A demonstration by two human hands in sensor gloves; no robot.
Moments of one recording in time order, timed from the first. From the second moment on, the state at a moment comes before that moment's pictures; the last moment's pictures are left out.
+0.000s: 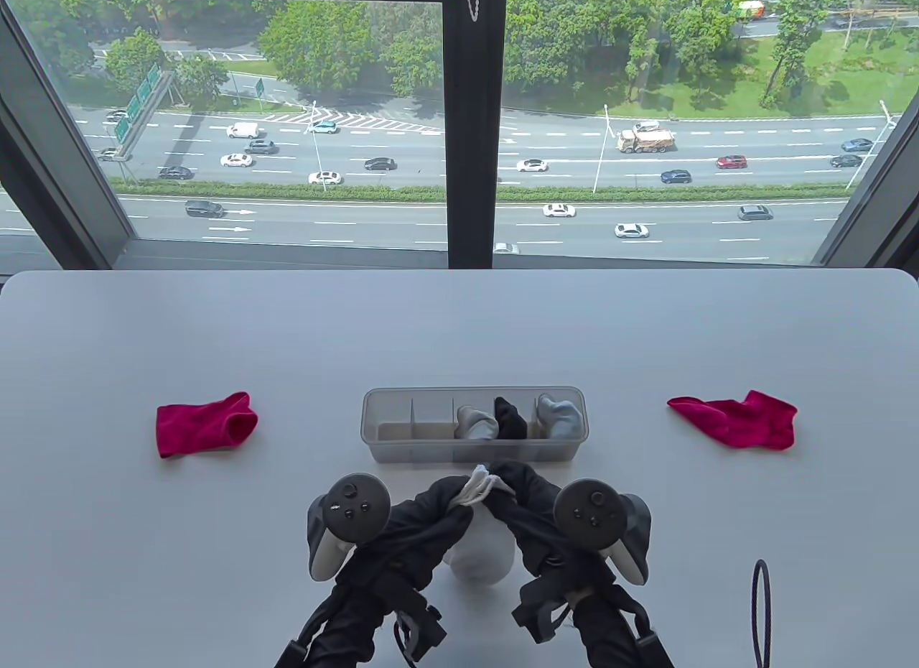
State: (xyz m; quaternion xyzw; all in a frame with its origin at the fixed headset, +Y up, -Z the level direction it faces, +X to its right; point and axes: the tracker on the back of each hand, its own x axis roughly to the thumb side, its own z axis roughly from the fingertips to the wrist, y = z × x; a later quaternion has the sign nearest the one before) left_hand -0.130 -0.708 -0.280 -0.12 -0.22 0.53 0.81; right_hand 0.101 -0.699 -0.278 0.15 0.00 0.91 0.39
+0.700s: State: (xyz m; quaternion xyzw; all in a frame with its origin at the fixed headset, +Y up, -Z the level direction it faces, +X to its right) left_hand -0.131 -0.731 -0.288 -0.28 -0.14 0.48 0.82; right_hand 0.102 -0.718 -0.287 0.14 0.09 0.90 0.40
